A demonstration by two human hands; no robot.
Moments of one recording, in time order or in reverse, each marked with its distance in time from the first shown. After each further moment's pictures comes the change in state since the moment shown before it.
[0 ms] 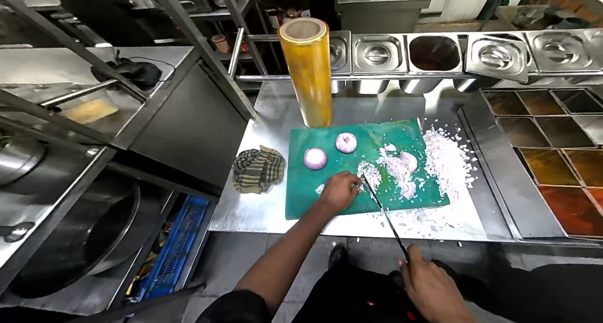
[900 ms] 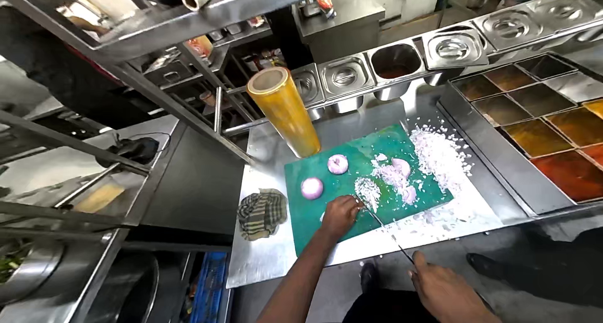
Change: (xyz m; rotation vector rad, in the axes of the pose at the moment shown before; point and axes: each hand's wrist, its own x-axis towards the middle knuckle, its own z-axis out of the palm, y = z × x) left_hand 0.006 -0.052 0.025 0.107 0.268 0.514; right_hand 0.009 -0.019 0.001 0.051 -0.146 0.001
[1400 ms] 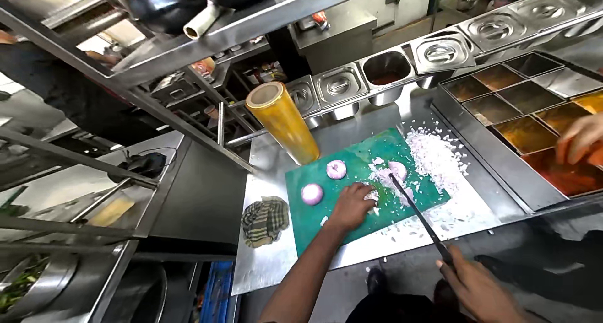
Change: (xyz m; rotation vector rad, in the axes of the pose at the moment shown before) left_hand 0.057 0.027 -0.012 0.177 -0.462 0.067; right_hand 0.002 0.072 0.007 0.377 0.261 -0.027
